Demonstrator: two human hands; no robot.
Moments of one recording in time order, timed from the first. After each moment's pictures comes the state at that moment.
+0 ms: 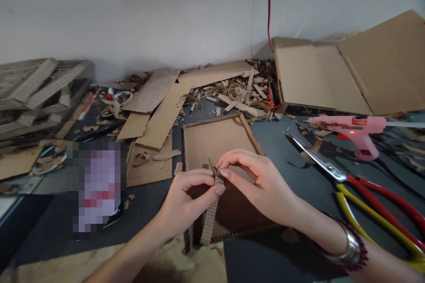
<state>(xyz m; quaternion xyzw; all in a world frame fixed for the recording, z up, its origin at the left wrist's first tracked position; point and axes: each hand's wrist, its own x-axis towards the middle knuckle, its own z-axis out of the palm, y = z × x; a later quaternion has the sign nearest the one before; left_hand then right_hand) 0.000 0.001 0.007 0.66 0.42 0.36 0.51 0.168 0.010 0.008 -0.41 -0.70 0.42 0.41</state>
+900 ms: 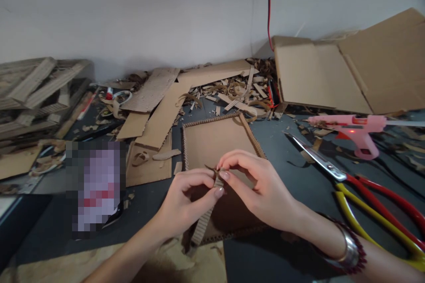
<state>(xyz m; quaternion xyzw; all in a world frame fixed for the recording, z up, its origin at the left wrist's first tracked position) 0.001 0.002 0.008 0.67 0.40 0.36 0.52 0.164 0.006 0.006 -0.40 -0.70 0.39 0.44</state>
